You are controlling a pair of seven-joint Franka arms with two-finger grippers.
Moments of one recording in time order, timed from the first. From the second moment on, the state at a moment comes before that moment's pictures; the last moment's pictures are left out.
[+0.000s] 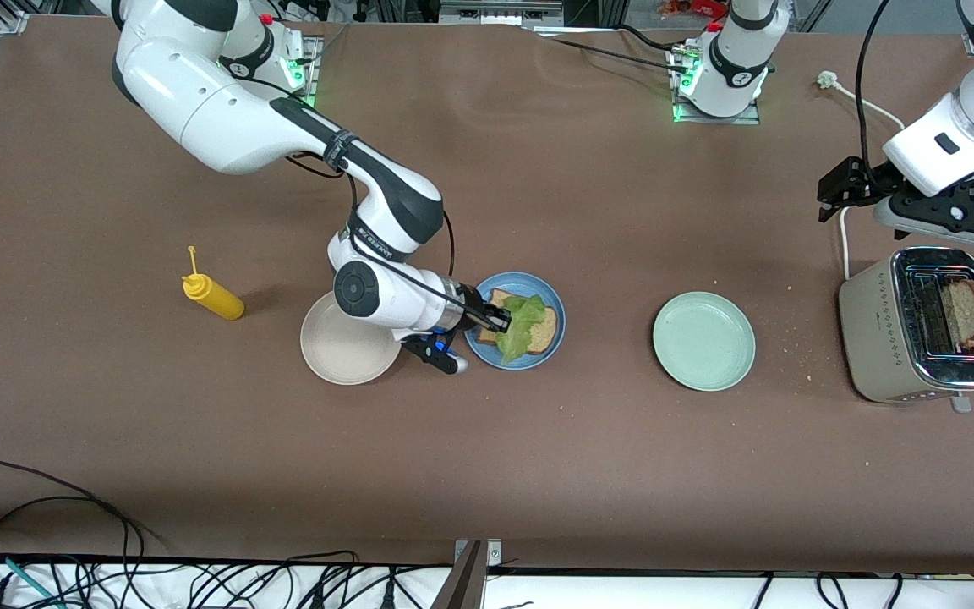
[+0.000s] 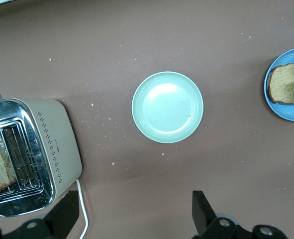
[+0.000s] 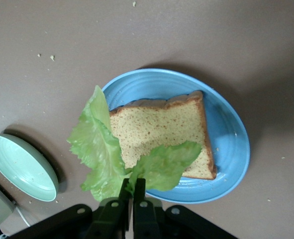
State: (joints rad) left arm 0.00 -0.03 -0.09 -1.71 0.03 1.69 0.17; right arm 0.13 1.06 0.78 -1.22 -0.15 2.27 1.12
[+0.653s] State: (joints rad) left arm 0.00 -0.02 -0.09 -1.70 0.03 1.69 0.17; right arm 0.12 1.08 0.78 -1.24 -0.15 2.27 1.14
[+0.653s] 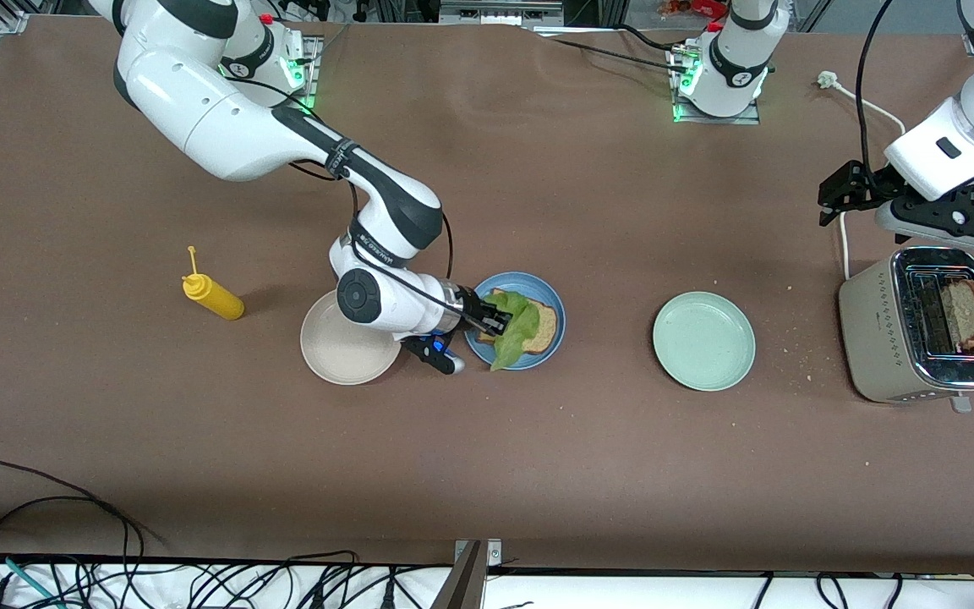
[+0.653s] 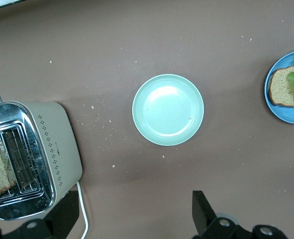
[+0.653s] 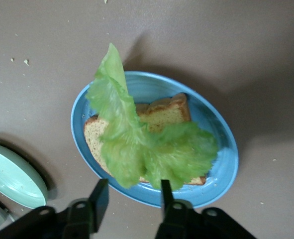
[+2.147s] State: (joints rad) left arm 0.02 0.08 -0.10 -1.65 0.02 1.70 0.17; right arm -0.08 0.47 0.25 -1.16 0.11 1.29 0.06
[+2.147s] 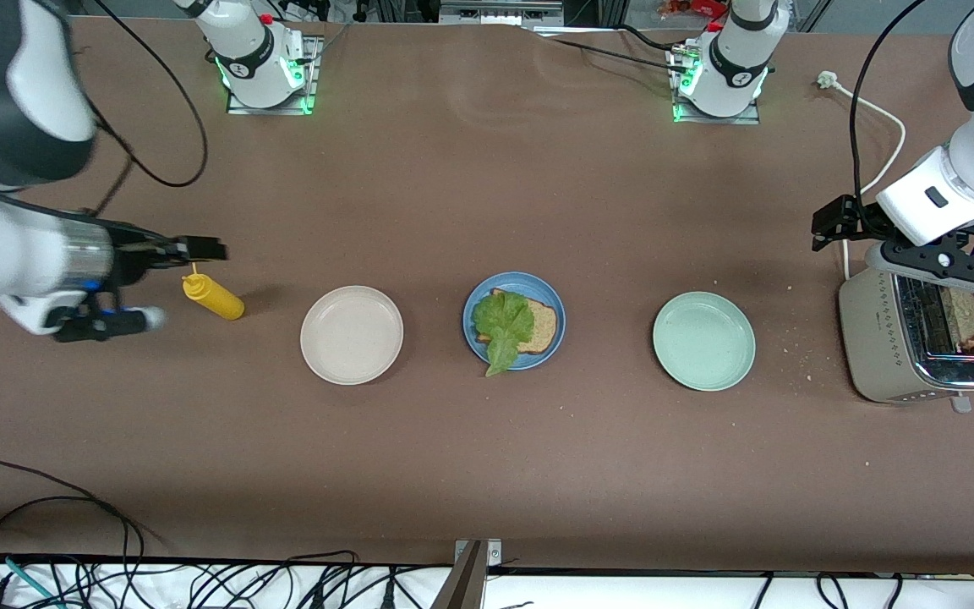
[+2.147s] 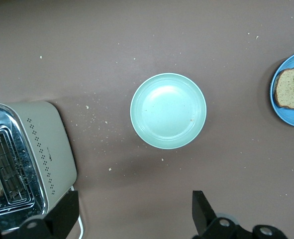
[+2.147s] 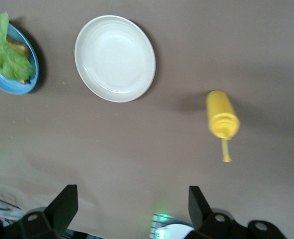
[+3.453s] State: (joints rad) left arm 0.02 -0.09 -0.13 -1.75 -0.08 1.64 0.17; right arm -0.12 0.69 -0.42 -1.52 0.99 1.29 -2.05
